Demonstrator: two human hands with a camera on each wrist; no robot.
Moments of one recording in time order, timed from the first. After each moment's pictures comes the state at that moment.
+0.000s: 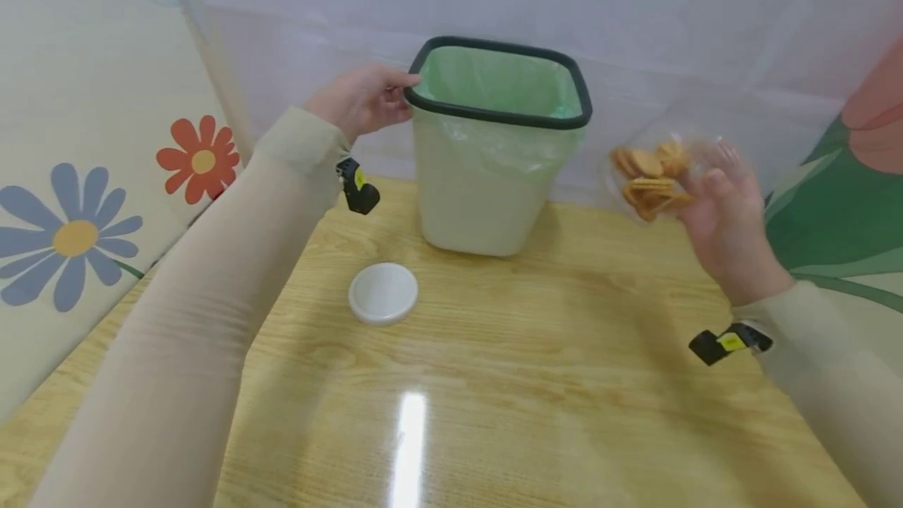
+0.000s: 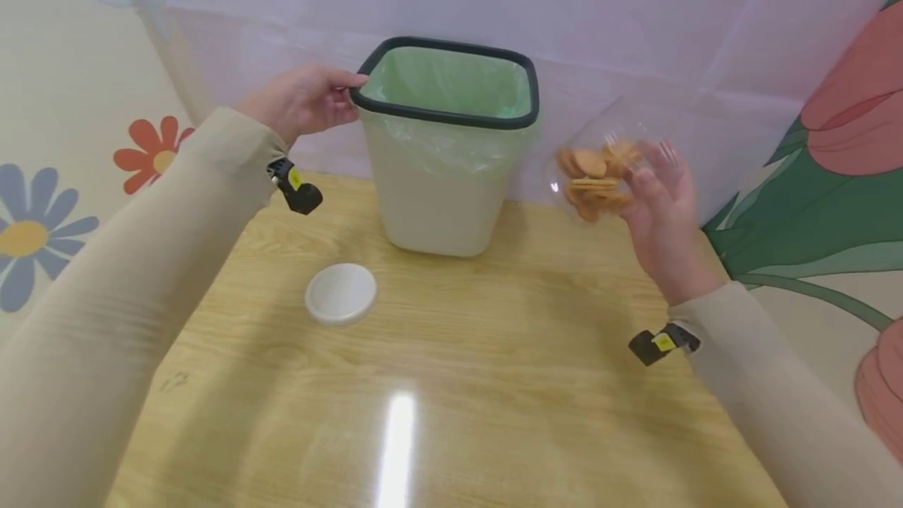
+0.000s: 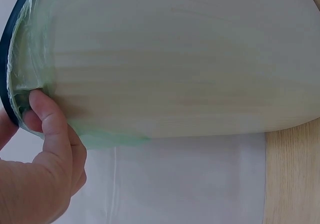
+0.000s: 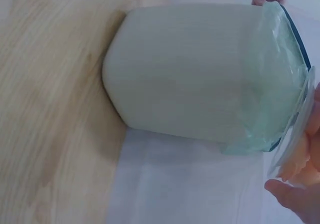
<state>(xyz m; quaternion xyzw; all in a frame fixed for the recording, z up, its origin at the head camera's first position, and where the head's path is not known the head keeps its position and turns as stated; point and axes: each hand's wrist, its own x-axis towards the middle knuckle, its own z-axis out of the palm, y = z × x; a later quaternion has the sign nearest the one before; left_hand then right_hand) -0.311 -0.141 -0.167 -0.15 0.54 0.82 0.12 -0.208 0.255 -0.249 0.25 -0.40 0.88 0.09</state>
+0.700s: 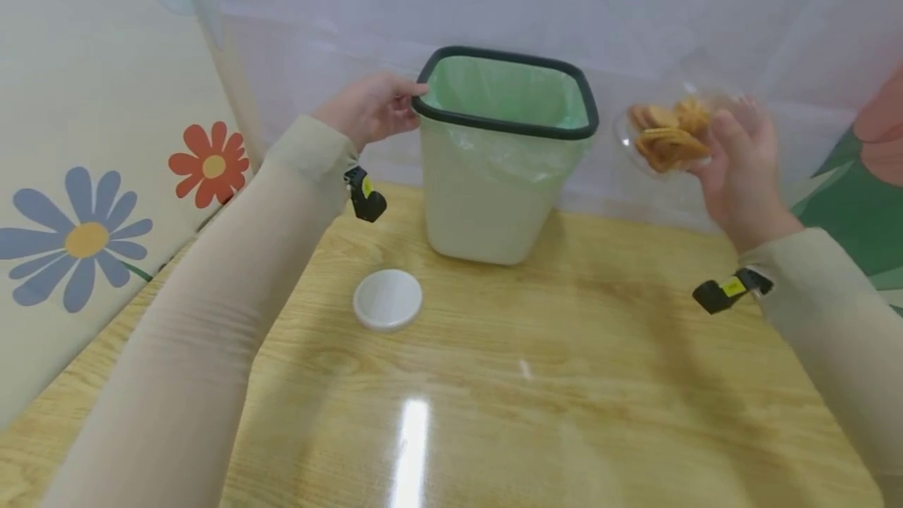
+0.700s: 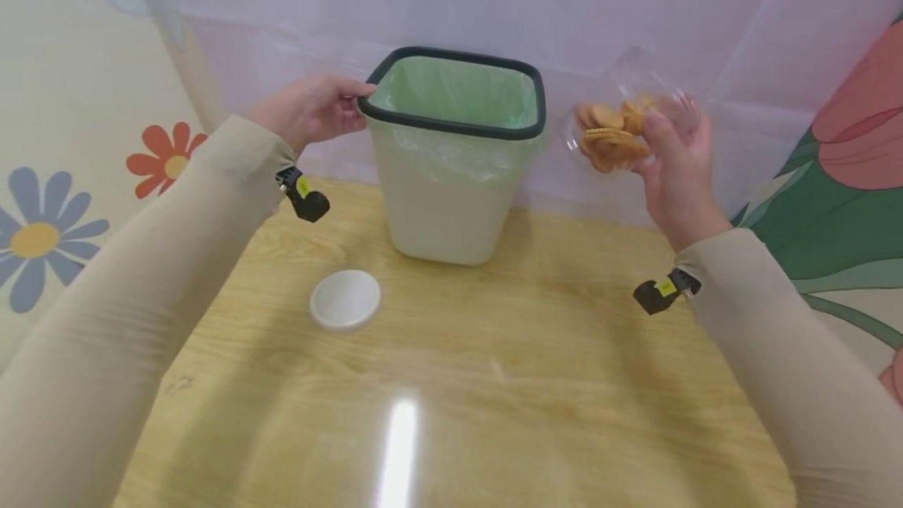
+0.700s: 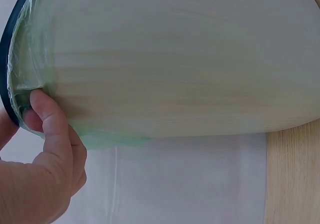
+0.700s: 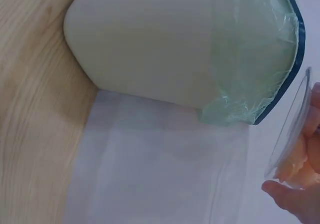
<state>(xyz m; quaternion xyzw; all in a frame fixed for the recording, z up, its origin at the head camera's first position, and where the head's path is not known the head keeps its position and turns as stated) -0.306 -0.143 -0.172 -0.14 0.56 0.81 0.10 -0.250 0.258 -0.207 0.15 -0.48 0.86 0.11</state>
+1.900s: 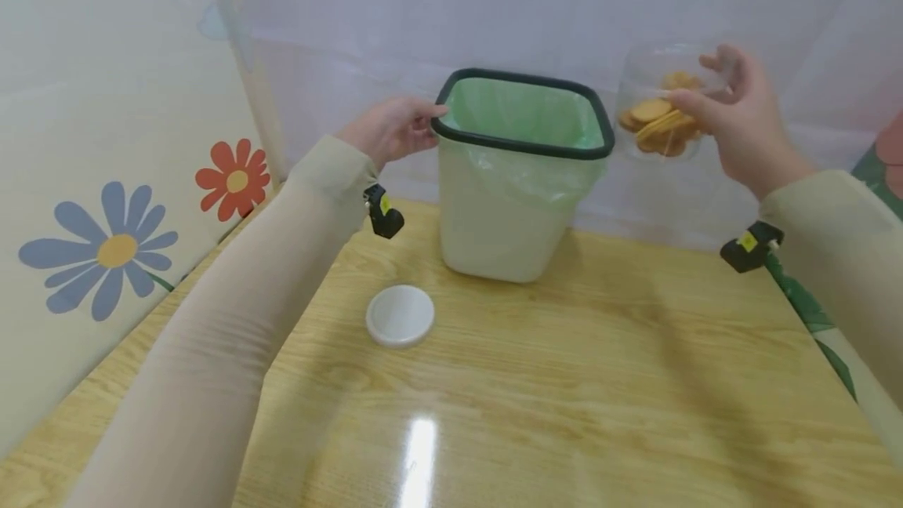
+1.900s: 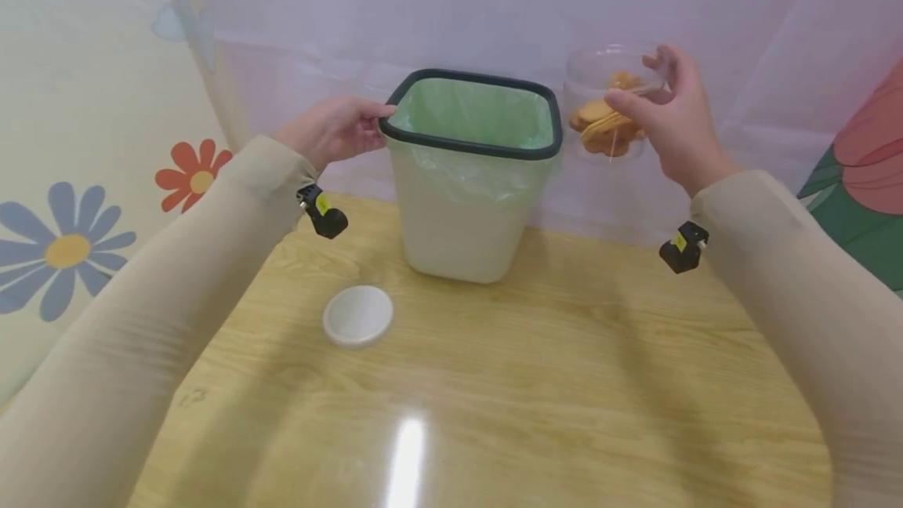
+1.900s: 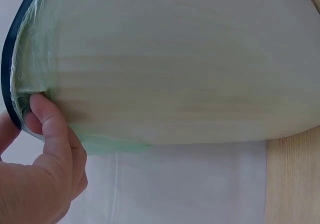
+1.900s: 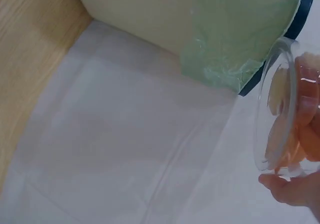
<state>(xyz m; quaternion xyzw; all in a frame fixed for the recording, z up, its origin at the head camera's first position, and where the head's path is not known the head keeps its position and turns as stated) -0.308 -0.128 -0.178 -0.12 0.57 0.80 0.11 -0.281 0.253 -0.150 0.15 -0.72 0.67 0.09</state>
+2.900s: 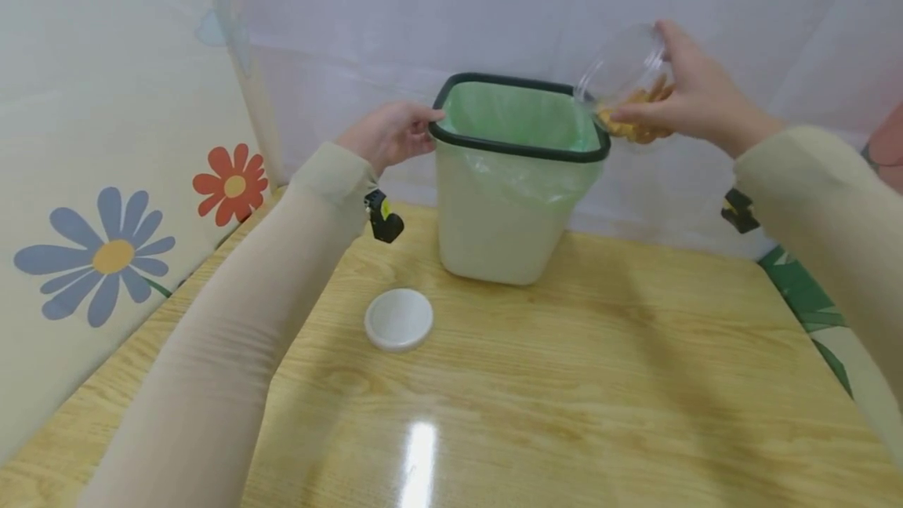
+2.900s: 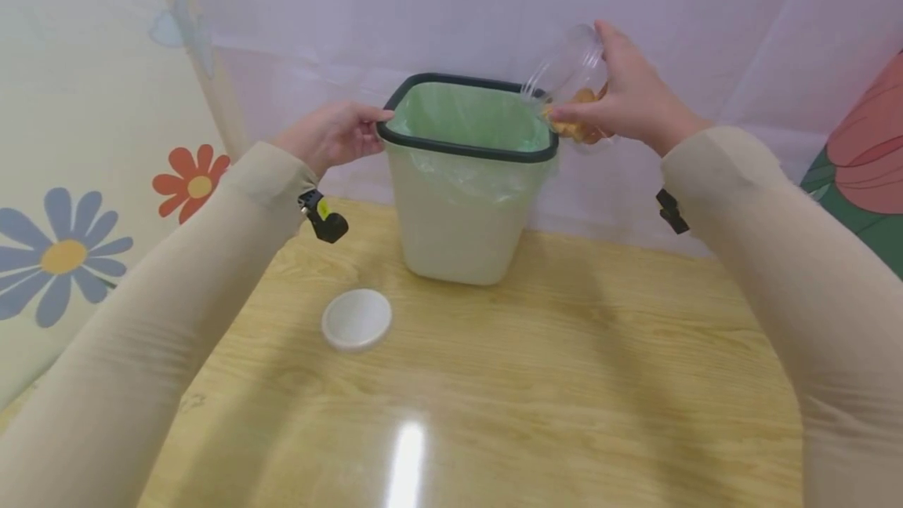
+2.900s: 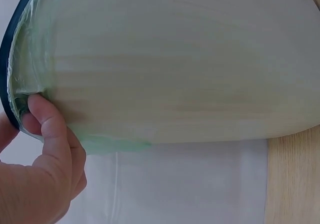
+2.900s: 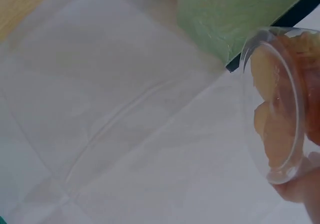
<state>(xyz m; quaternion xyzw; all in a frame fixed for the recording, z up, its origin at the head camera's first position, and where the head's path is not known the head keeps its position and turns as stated) -0.311 -0.126 -0.177 -0.13 0.56 0.81 0.11 -0.296 0.220 -0.121 0.22 -0.93 0.28 0.09</state>
